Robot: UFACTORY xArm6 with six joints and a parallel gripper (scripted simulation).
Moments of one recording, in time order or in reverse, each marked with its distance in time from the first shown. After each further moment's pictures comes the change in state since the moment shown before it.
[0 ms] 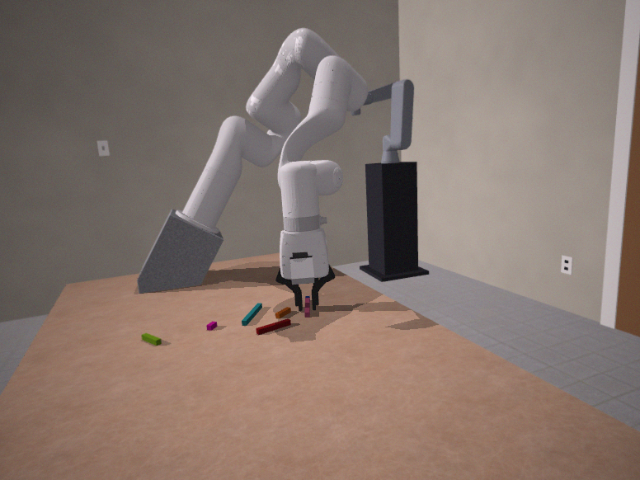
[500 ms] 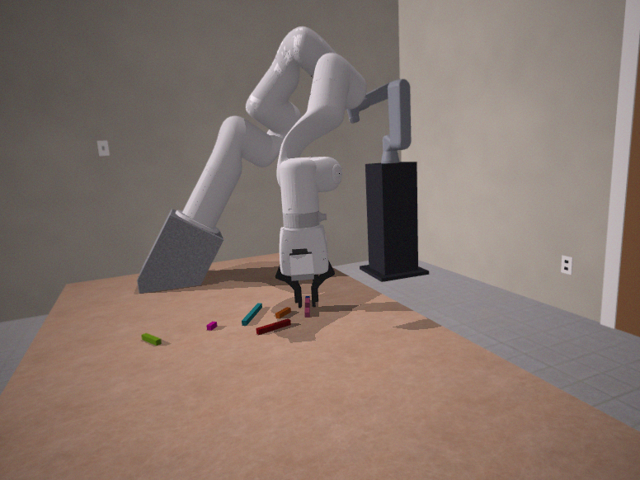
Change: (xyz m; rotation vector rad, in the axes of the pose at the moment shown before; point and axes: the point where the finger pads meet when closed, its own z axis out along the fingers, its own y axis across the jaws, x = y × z) arm 0.000 0.000 -0.007 0.000 0.000 0.000
